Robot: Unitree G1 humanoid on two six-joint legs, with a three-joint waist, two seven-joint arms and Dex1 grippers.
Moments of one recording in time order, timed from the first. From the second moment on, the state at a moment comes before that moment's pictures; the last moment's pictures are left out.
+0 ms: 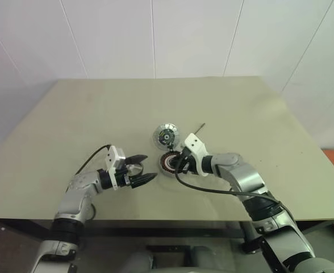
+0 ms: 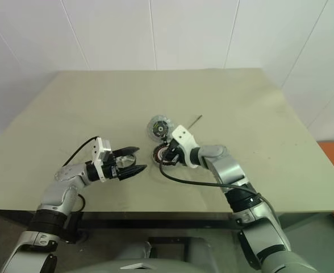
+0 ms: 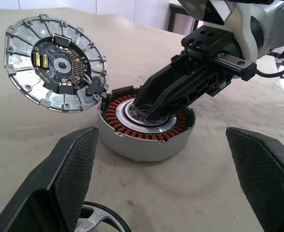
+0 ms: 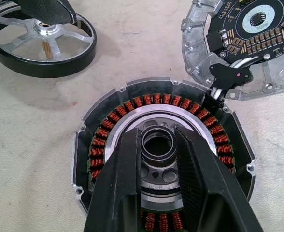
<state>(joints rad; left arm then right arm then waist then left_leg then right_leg) -0.24 0.40 -0.02 0.23 -0.40 0.12 -1.12 -0.51 -0.33 0.29 0.10 0.14 0.69 0.75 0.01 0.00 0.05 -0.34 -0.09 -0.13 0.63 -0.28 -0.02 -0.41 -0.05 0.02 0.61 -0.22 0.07</state>
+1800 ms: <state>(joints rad) -0.24 0.39 -0.03 0.26 -0.38 0.11 -1.11 -0.51 -0.32 0.24 0.14 0.16 0.58 0.73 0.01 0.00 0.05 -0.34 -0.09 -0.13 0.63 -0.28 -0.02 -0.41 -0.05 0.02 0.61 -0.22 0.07</state>
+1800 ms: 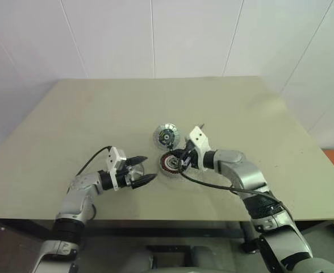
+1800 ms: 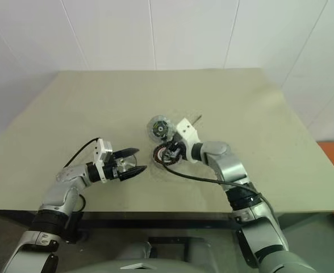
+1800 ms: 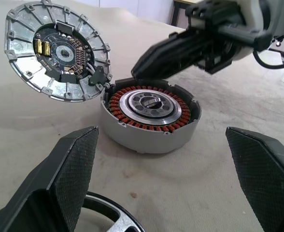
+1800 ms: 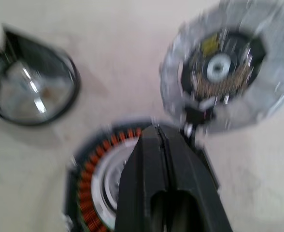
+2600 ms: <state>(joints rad) -0.25 0.39 -0.03 0.27 -0.38 0.09 -1.11 -0.49 -0.26 0.22 0.15 0.22 0.65 0.75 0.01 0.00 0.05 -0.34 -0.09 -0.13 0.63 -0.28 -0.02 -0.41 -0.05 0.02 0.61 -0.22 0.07</state>
